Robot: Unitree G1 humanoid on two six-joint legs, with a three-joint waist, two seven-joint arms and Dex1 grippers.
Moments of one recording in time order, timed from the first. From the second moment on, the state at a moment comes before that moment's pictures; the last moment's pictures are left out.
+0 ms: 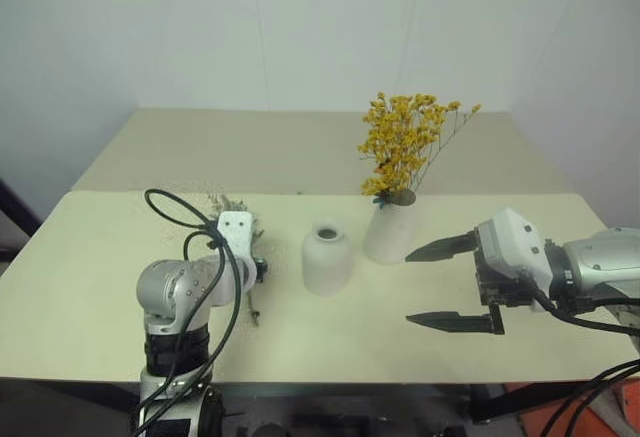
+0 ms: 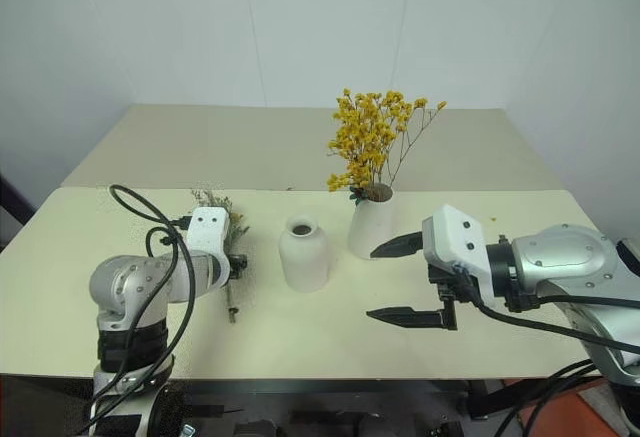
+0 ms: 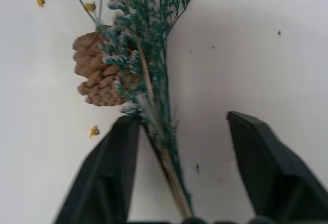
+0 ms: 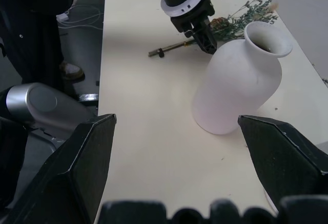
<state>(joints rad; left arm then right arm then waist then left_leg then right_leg) -0.63 0.19 0.22 -0.28 -0.61 1.61 0.51 -0.32 -1.06 -0.12 -0.58 0.69 0.57 1.13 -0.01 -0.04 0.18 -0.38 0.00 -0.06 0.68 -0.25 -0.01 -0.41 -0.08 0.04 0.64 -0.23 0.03</state>
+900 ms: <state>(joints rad) -0.73 0.32 0.29 -0.34 -0.48 1.15 0.19 -0.30 -1.04 -0.13 -0.60 0.69 0.58 1.06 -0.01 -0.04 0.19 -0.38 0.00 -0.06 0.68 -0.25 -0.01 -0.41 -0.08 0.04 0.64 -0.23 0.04</state>
